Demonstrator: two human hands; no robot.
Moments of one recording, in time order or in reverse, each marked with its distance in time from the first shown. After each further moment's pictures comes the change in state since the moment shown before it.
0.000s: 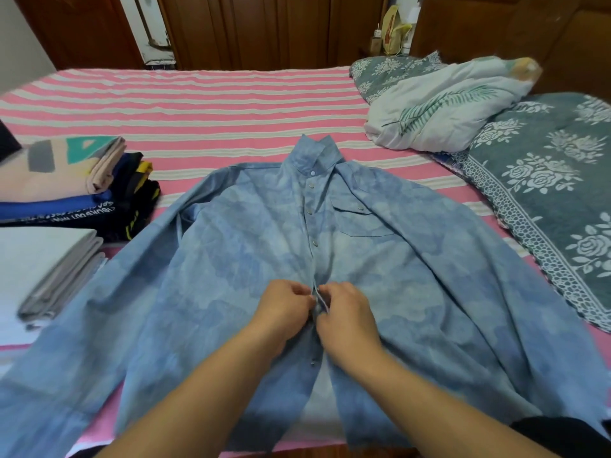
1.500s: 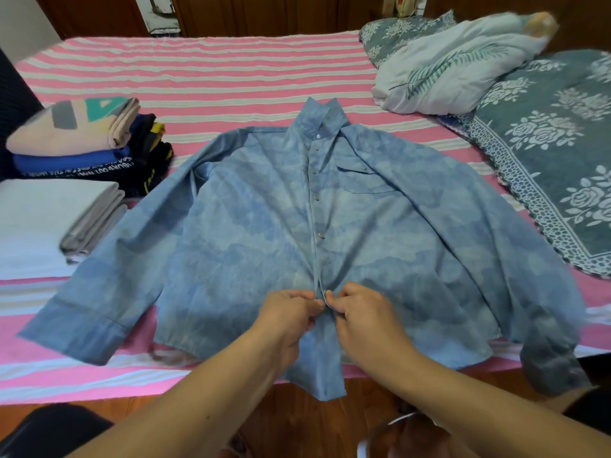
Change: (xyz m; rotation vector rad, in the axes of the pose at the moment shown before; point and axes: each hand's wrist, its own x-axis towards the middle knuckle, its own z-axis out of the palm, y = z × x) left_hand -0.083 -0.056 0.022 -0.495 -0.041 -0.275; right_hand -0.082 0.046 0.000 -0.108 0.043 -0.399
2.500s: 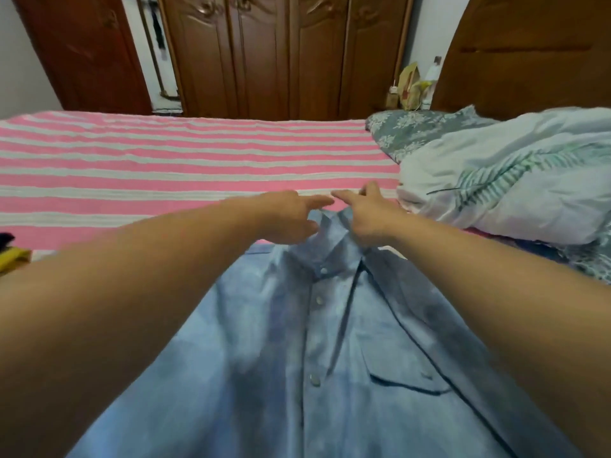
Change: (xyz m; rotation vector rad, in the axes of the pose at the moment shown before) left_hand 0.374 0.390 0.058 1.758 0.059 0.814; right_hand 0.549 0.181 -0.024 -0.363 -0.176 0.125
